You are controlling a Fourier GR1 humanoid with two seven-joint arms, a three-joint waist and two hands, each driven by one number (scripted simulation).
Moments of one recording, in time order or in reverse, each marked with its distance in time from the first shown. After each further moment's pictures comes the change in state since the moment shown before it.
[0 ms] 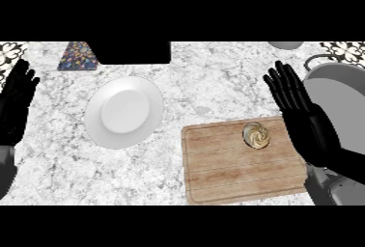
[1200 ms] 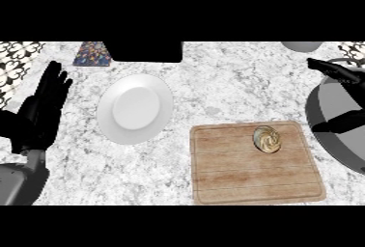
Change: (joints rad) left arm 0.001 -0.147 -0.056 -0.148 -0.013 0.055 0.093; right arm -0.351 -0.311 -0.085 0.916 0.346 0.459 -0.598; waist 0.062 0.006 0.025
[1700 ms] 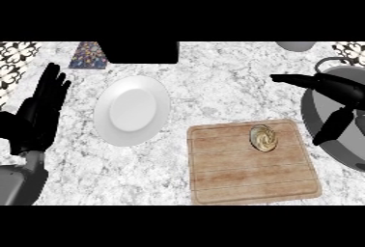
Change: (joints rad) left arm 0.013 -0.008 0.016 0.001 -0.012 -0.005 0.007; right arm -0.074 -0.061 0.246 -0.182 0.257 0.091 0.201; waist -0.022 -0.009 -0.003
